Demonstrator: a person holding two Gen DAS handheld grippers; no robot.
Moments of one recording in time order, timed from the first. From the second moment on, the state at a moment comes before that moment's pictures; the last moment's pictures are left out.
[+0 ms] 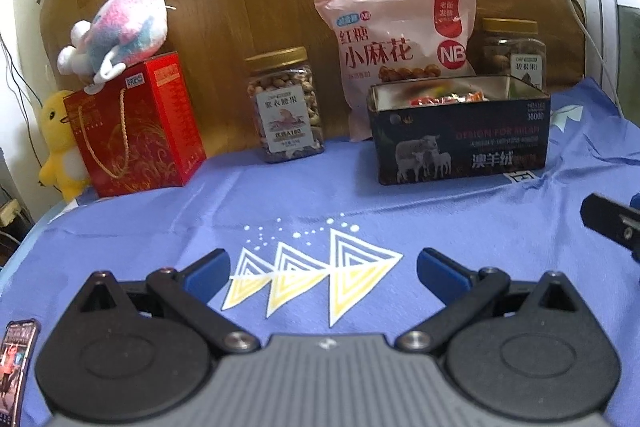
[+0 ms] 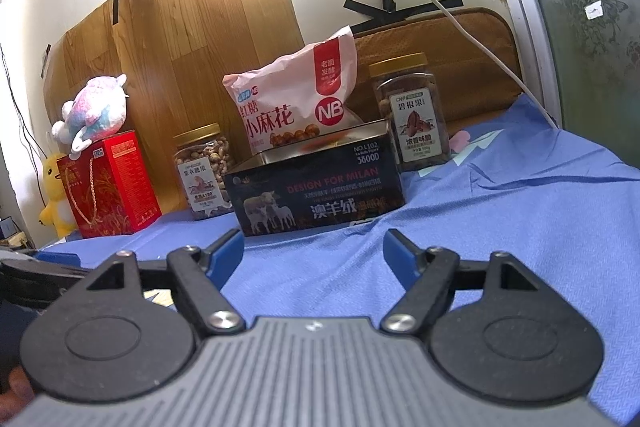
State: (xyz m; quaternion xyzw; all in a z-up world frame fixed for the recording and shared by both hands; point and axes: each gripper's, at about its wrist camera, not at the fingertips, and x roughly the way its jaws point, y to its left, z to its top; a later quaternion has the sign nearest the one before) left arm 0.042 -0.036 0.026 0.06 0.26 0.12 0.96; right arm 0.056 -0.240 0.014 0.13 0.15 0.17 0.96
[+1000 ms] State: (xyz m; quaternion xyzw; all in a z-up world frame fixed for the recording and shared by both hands) left arm 0.023 -0.035 0.049 0.06 0.25 0.11 0.96; right arm 0.024 -0.243 0.048 0.14 0.15 0.20 0.96
